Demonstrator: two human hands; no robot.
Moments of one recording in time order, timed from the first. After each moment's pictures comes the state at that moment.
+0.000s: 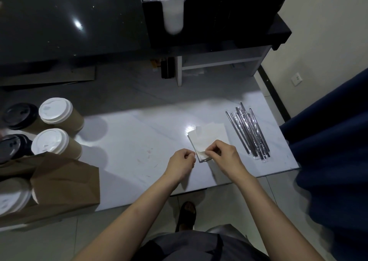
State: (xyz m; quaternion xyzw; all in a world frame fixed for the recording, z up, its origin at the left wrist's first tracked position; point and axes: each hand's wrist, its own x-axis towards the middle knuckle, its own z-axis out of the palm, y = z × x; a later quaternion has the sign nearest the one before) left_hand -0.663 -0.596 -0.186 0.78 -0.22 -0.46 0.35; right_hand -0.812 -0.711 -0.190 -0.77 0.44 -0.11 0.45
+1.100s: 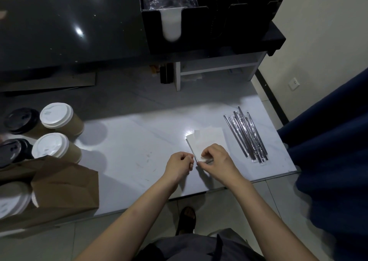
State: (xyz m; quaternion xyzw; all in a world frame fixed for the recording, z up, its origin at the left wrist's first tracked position) left_hand -0.662 -0.599 -0.192 0.74 -0.13 -0.50 0.44; right_hand -0.808 -0.701 -0.207 -0.85 0.37 -0.12 0.37
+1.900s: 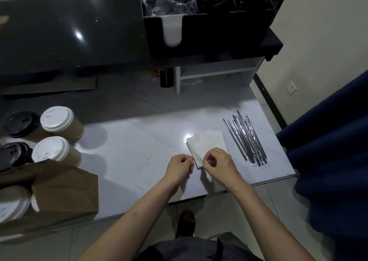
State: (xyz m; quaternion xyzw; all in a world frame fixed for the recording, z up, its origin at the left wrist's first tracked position) left_hand -0.662 -0.601 -0.188 0.73 -0.13 -0.51 0.44; right_hand -0.811 -0.701 -0.195 -0.84 0.39 -0.13 0.37
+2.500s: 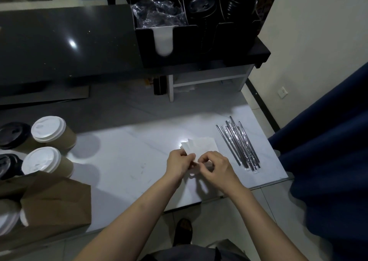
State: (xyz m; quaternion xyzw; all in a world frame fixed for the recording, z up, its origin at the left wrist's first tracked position) left_hand -0.658 -0.636 -0.167 0.74 -0.16 -0.47 0.45; right_hand -0.816 -0.704 -0.173 -0.85 0.33 -0.21 0.34
